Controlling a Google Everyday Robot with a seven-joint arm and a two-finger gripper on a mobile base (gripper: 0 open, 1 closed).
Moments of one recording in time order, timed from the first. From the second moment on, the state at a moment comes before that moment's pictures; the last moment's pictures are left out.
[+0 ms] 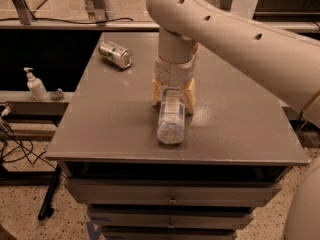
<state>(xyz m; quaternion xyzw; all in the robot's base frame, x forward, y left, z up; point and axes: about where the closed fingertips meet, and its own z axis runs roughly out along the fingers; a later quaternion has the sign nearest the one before) 0.571 -0.039 0.821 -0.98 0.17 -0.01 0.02</state>
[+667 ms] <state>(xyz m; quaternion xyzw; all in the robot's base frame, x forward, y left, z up) 0.573 -0.038 0.824 -0.99 0.17 -0.01 0.01</state>
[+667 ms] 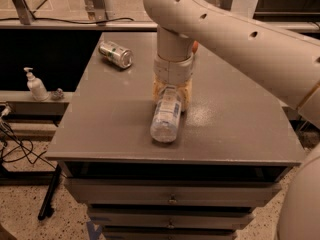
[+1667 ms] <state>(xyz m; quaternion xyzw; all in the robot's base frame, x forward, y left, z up) 0.583 -0.005 0.904 -0.99 0.04 -0.06 0.11</state>
